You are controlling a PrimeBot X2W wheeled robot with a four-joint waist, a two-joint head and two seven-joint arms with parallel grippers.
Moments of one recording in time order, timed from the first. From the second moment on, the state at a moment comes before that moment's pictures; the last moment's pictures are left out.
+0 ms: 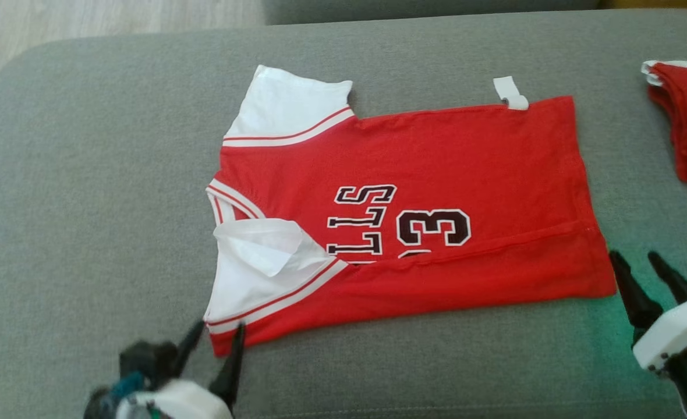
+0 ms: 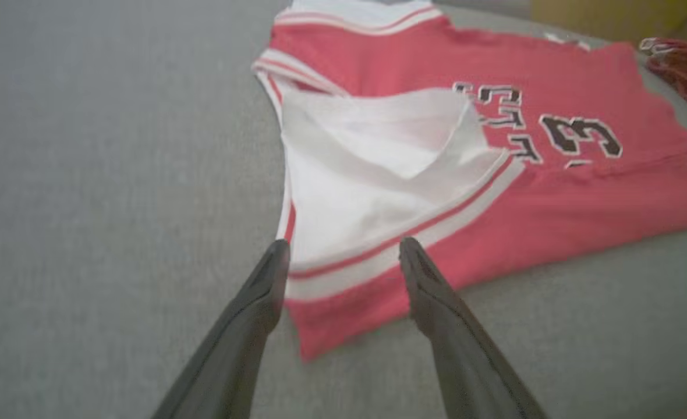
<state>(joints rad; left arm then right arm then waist) 0.15 0.23 -0.38 0.08 -0.39 0.09 -0.04 0.01 -0.37 0.02 0.19 0.59 0.13 0.23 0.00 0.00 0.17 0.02</state>
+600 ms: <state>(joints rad) -0.75 0.36 -0.32 0.23 -0.49 -0.11 0.33 -0.16 -0.33 0.09 0.11 0.54 0.13 0.14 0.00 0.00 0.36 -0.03</state>
